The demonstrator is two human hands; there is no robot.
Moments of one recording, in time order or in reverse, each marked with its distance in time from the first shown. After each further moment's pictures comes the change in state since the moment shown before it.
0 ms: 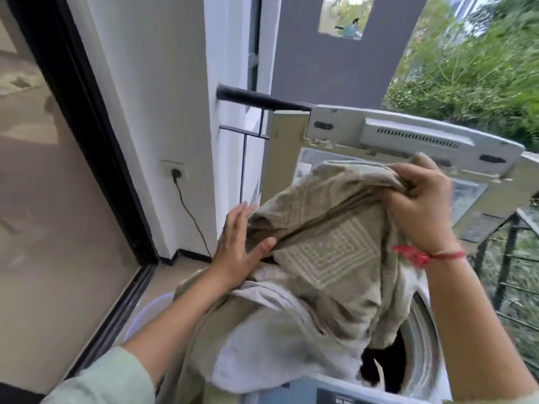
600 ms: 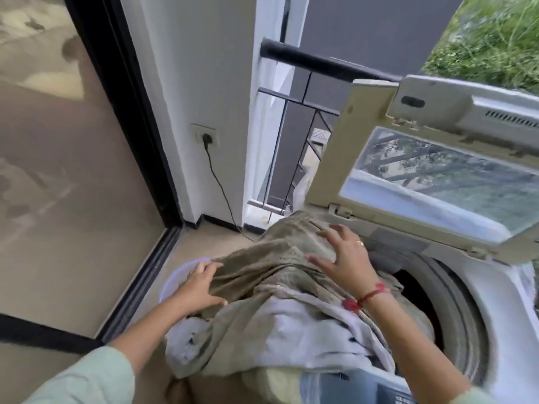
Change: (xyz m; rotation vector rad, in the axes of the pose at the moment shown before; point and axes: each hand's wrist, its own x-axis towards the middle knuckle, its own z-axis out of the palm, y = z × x) left_hand -0.096 -0.188 -0.073 0.346 -0.576 -0.582; right_hand -0.115 0.022 0.178 -0.342 -0.756 0.177
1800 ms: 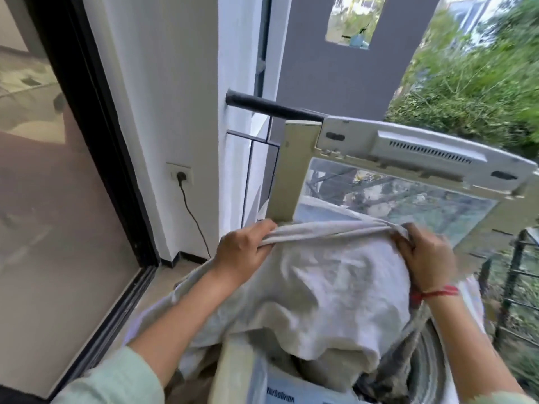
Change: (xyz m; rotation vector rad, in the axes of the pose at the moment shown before) left_hand -0.029 0.238 -0.052 0.044 0.875 0.713; right_hand -0.035 0.141 -0.143 -0.270 0.571 0.067
